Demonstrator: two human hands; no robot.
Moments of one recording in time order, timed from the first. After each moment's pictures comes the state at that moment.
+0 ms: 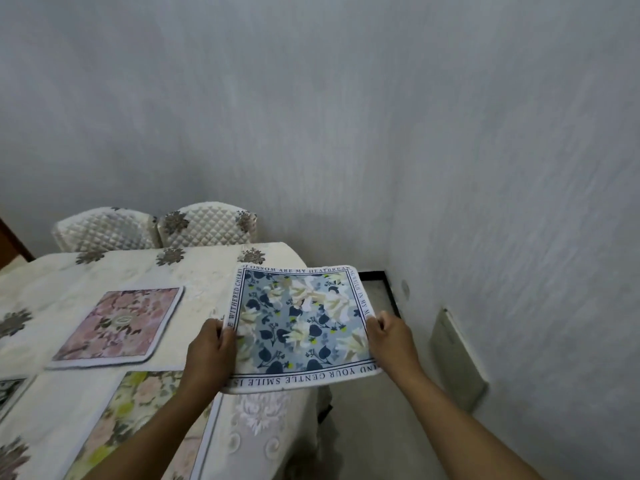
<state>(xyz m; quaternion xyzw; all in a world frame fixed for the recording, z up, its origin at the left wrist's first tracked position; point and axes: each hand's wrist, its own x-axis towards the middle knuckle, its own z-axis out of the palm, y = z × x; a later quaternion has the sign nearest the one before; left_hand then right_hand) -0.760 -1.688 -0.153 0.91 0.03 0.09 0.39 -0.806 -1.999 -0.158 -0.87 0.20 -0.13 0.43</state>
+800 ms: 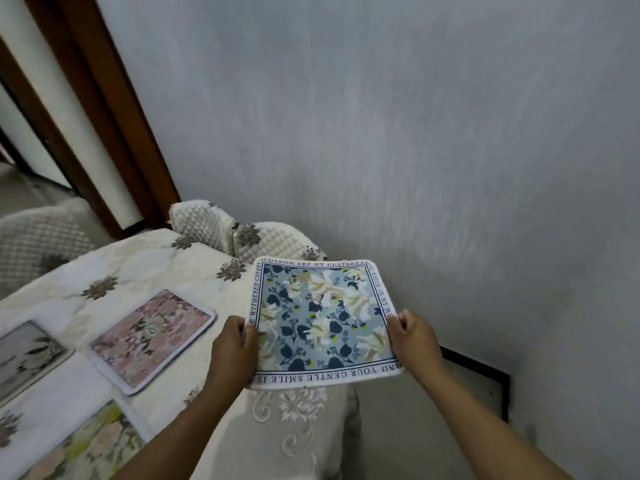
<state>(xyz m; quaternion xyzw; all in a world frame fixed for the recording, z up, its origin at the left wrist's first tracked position) -0.453 -1.823 -0.141 0.87 0.28 0.19 0.37 -0.326 -2.106 -0.149 -0.88 -0.04 0.02 0.47</state>
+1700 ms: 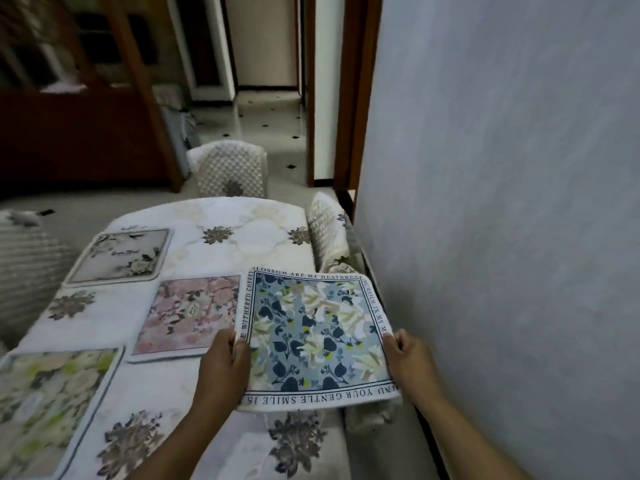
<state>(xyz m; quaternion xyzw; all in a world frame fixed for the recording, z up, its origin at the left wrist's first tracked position) -0.189 -1.732 -0.167 0.65 0.62 0.35 0.27 0.113 -1.807 -0.171 -0.80 -0.40 0.22 0.39</state>
